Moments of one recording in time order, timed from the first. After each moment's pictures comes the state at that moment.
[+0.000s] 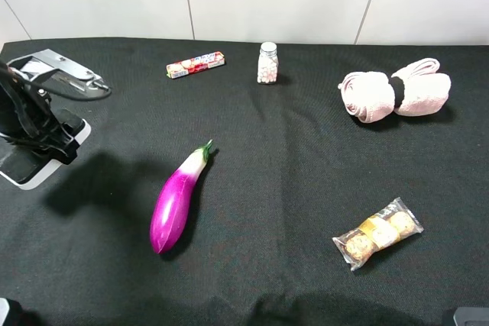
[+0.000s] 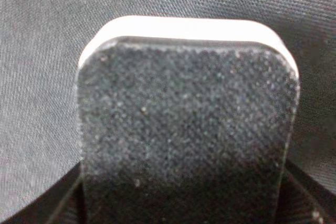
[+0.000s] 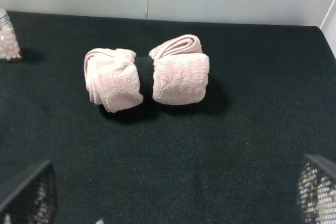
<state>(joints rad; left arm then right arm) -0.17 1.56 -0.71 0.10 0.57 0.16 -0.08 -0.01 -0.50 0.11 1.02 -0.12</state>
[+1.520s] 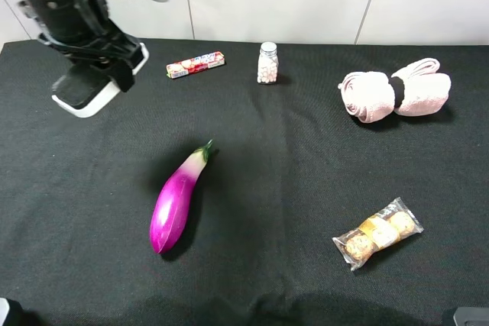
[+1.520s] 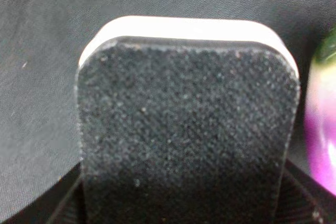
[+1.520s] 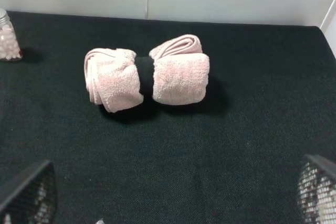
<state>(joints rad) -0.48 1.63 -1.22 0.08 0.94 -0.05 -0.08 -0.01 -0.50 0.11 1.02 -0.12</state>
